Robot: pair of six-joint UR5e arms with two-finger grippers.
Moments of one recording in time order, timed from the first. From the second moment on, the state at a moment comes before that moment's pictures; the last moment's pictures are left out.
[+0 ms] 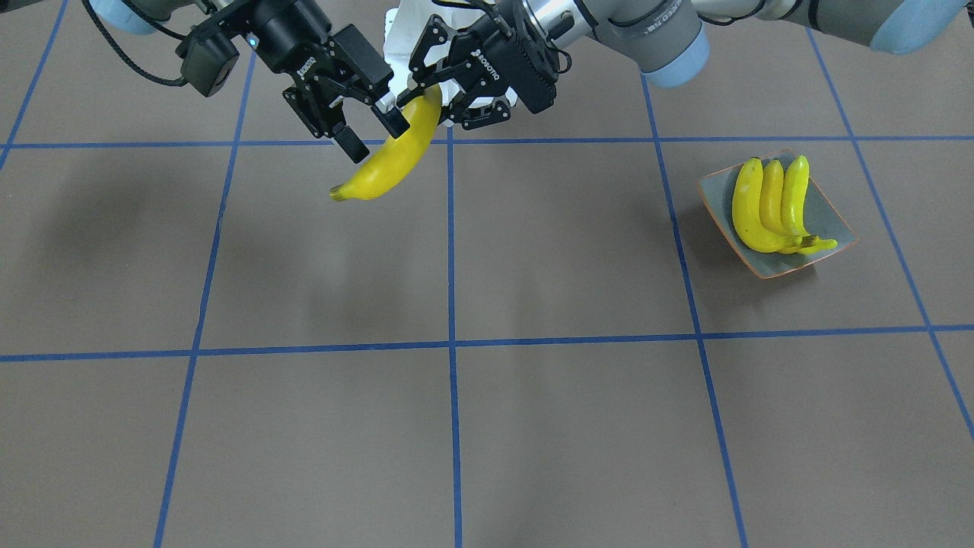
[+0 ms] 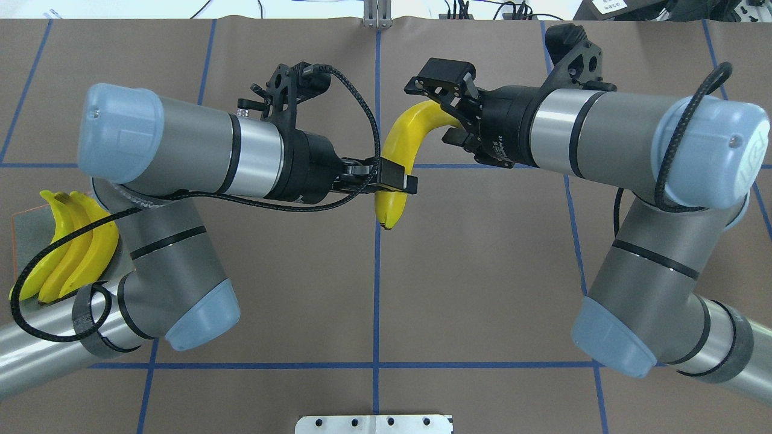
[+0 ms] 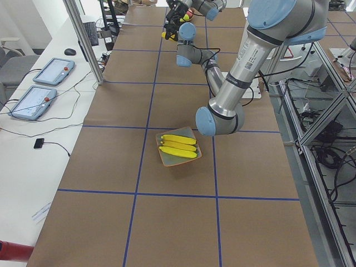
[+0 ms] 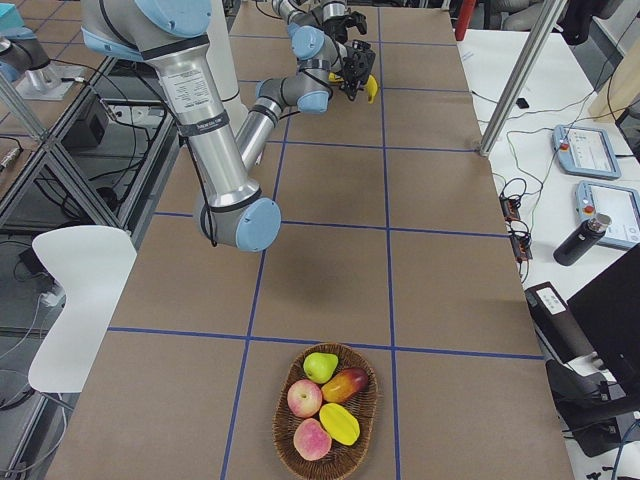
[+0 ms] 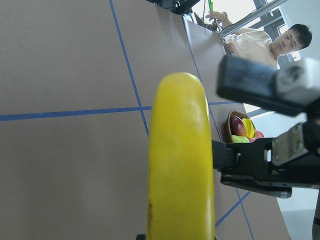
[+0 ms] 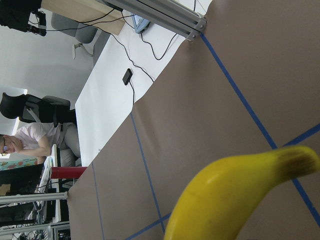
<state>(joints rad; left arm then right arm) -0.60 -2.19 -1.84 -2.39 -2.01 -1.35 0.65 -1.13 2.07 -0.98 1.63 1.85</state>
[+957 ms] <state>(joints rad) -0.86 -1.78 -1.96 -2.38 -2.29 -0.95 1.04 -1.42 1.92 -1.02 2.02 1.37</state>
